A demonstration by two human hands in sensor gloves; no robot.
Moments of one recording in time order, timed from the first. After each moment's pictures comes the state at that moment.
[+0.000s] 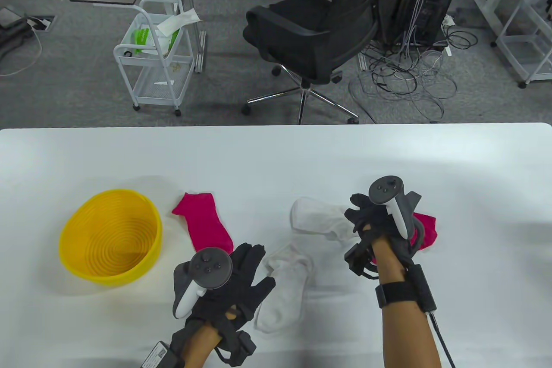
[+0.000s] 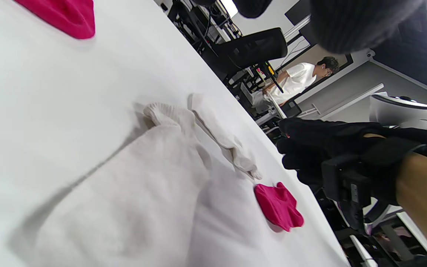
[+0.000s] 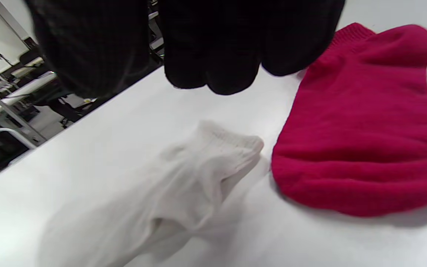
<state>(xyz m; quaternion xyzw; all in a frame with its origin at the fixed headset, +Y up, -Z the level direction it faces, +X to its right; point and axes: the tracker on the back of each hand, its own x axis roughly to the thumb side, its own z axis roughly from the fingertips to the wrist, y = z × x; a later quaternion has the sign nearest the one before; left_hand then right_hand) -0.138 -0.707 -0.244 -0.16 -0.07 0.39 0.90 0.197 -0.701 -0.387 -0.25 0.13 0.93 0.22</state>
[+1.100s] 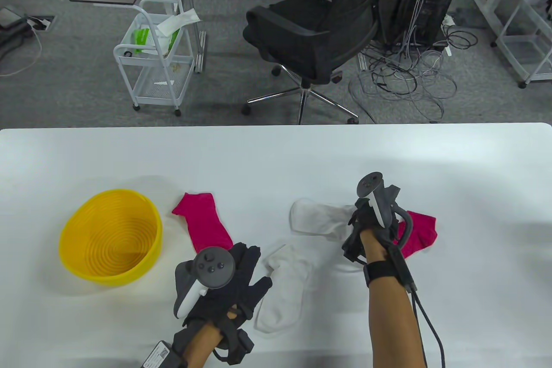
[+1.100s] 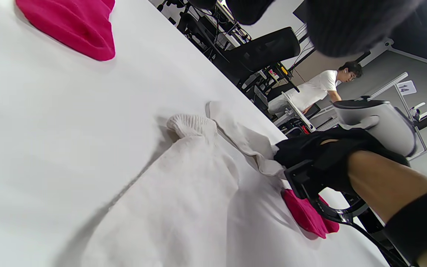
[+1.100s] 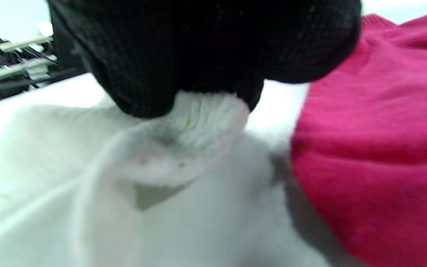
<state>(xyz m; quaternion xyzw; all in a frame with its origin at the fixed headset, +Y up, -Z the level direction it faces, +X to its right) -0.140 -0.708 -0.246 -0.16 -0.06 0.36 0.92 0.194 -0.751 -0.428 -0.28 0.08 0.95 0.14</state>
